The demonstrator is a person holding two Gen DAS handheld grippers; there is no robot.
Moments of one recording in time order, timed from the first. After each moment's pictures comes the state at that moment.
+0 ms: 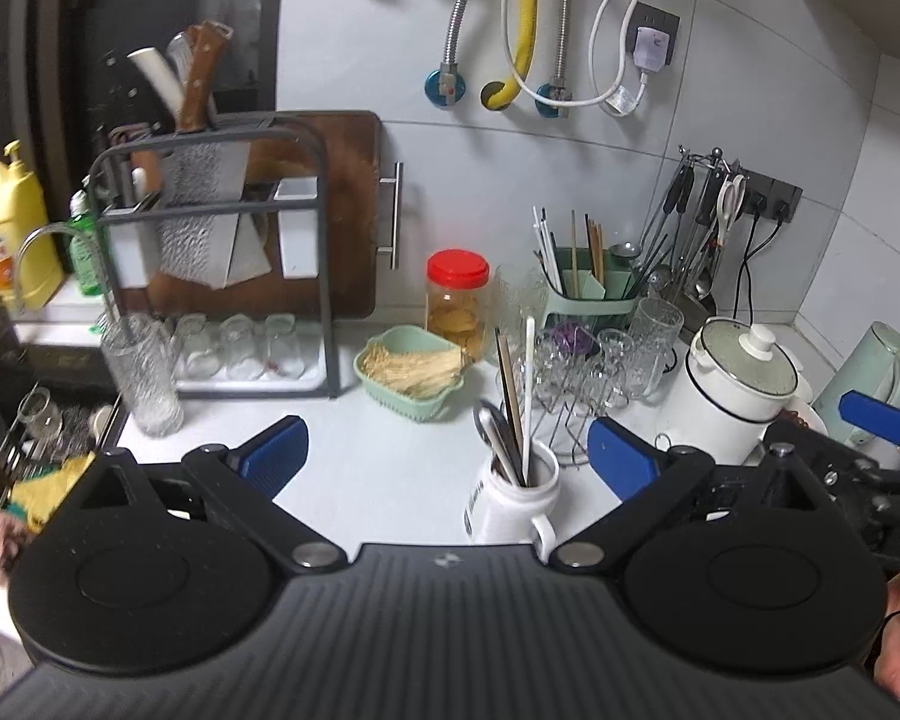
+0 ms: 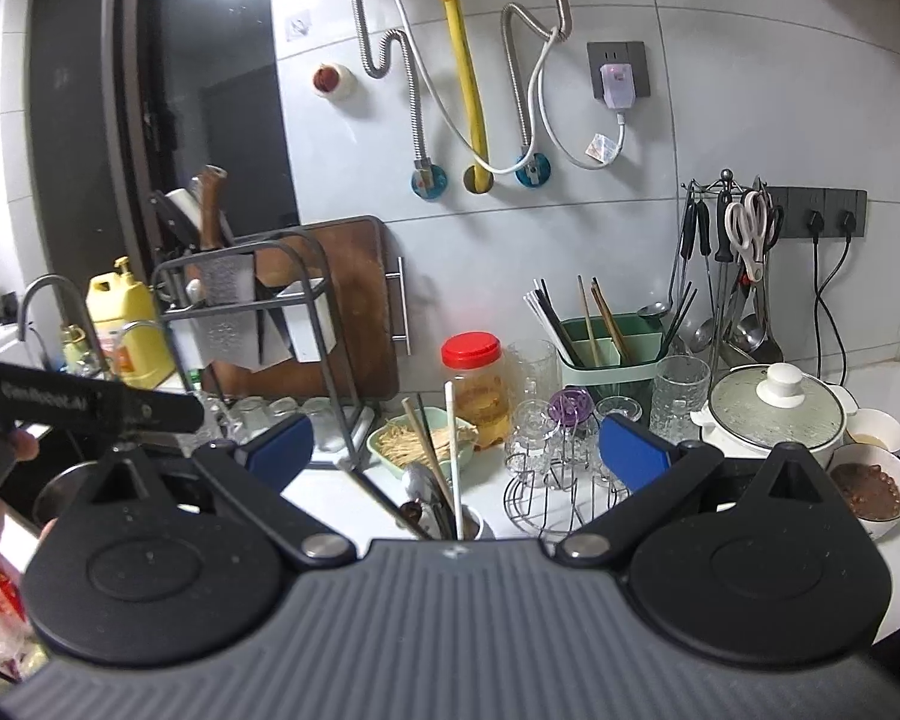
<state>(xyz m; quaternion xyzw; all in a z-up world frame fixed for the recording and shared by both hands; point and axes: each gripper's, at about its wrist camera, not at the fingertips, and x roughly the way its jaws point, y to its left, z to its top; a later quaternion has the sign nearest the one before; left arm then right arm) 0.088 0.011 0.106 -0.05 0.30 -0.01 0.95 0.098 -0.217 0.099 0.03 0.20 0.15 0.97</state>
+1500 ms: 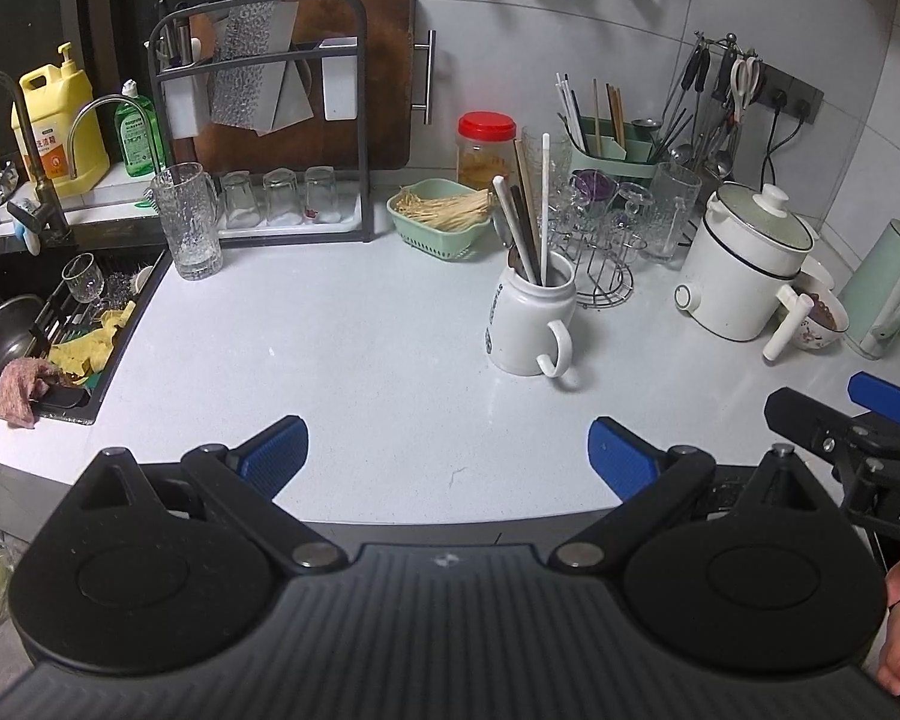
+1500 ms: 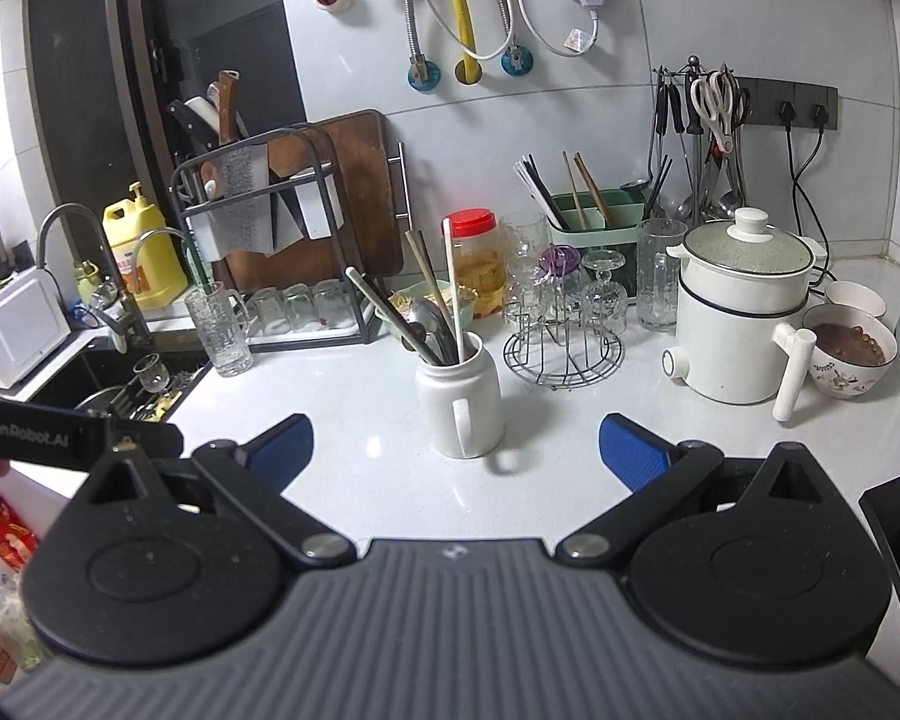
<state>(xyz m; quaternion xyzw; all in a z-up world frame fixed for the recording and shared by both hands) -0.018 -0.013 0.032 -0.05 0.38 0.03 0.92 0.013 -0.235 0.034 0.04 0.27 0.15 0.95</state>
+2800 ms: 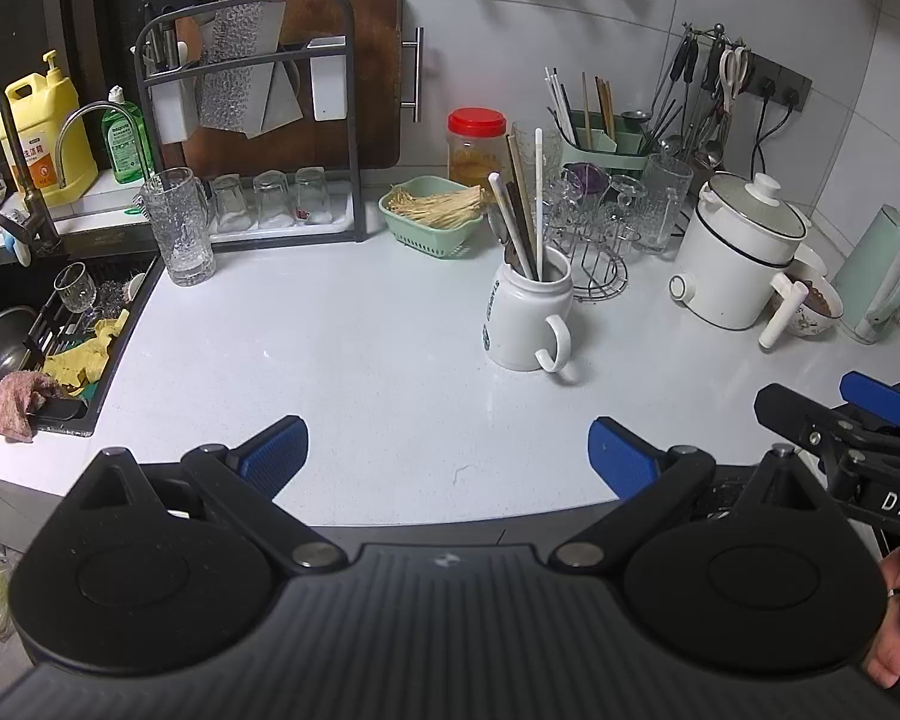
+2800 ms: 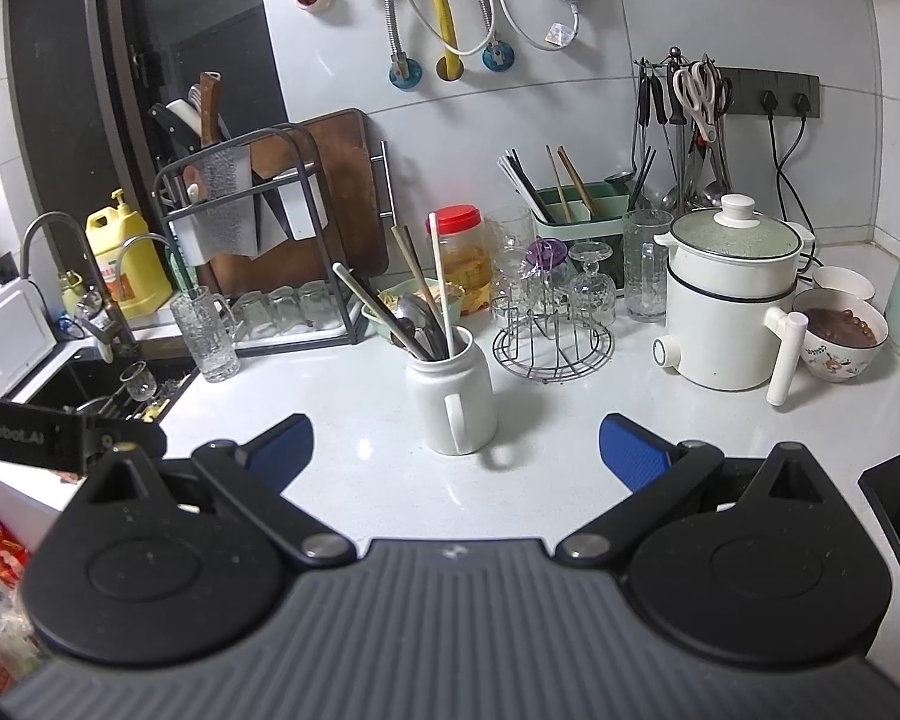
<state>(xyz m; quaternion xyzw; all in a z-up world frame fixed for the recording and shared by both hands) -0.015 -0.009 0.032 -0.04 0.38 0.02 0.92 0.011 -0.231 0.026 0.05 0.27 0.13 0.95</state>
